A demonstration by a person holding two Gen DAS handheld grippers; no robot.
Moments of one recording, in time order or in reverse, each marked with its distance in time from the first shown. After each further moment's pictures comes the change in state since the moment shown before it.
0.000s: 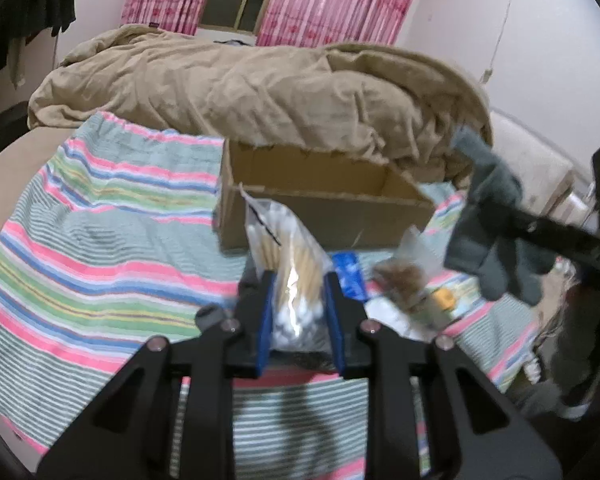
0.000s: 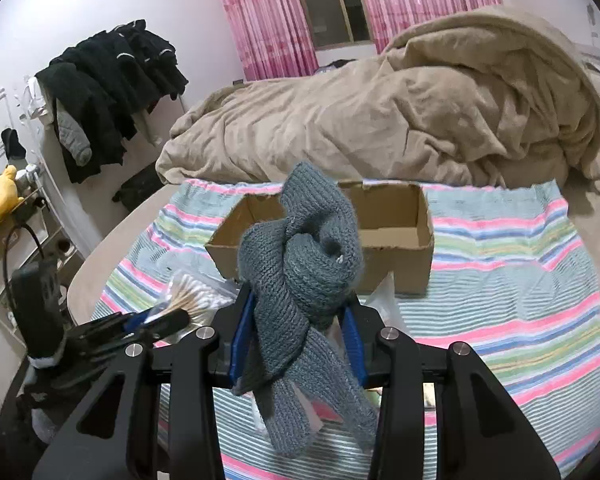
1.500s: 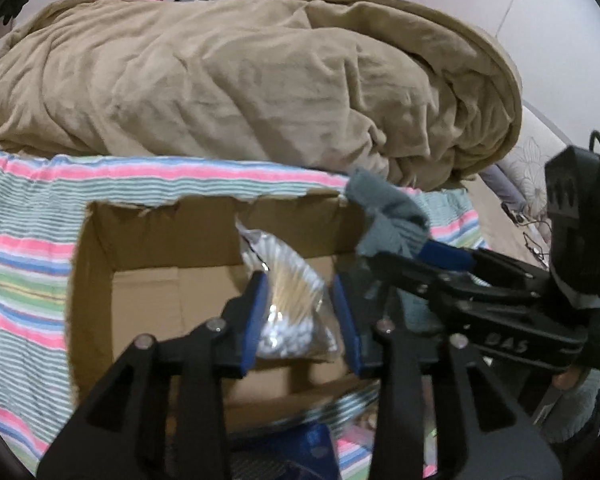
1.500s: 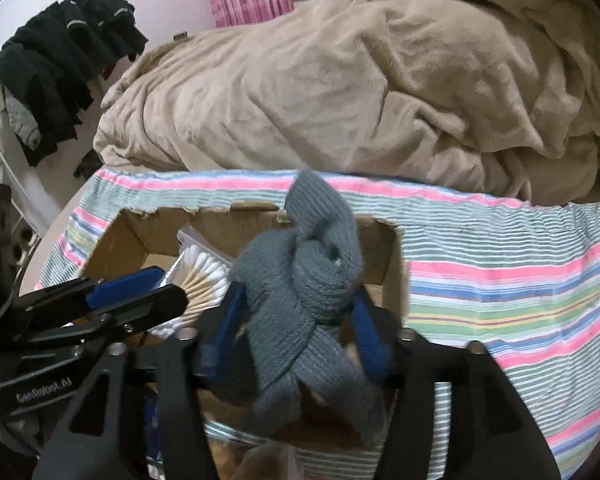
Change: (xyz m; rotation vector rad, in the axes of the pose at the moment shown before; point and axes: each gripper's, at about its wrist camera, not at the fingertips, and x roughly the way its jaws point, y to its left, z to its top) left arm 0.165 -0.032 0.105 0.017 0.184 -0.045; right arm 0.149 -0.094 0.069 0.017 0.190 -0.067
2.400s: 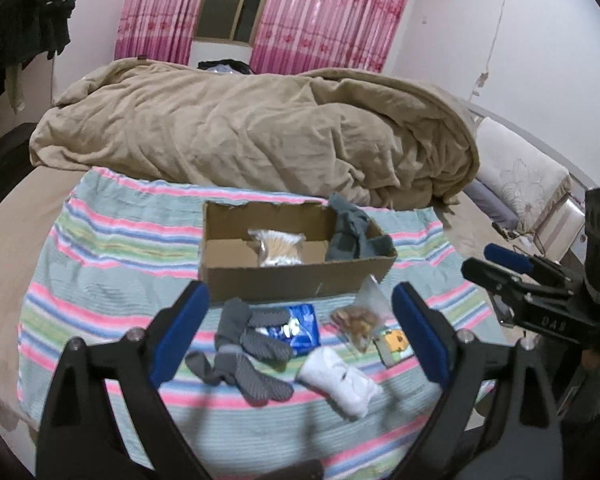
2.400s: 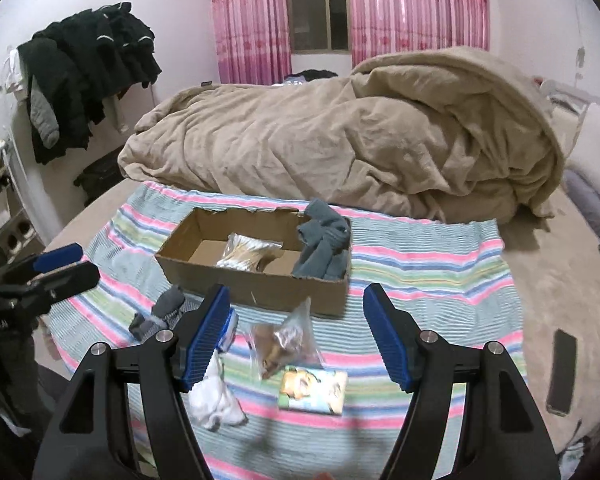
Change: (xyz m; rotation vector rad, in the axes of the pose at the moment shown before) left arm -0.195 -0.030 -0.083 0.010 -0.181 0.078; right arm -0.182 0.059 -0.074 -0.097 -0.182 -0.124
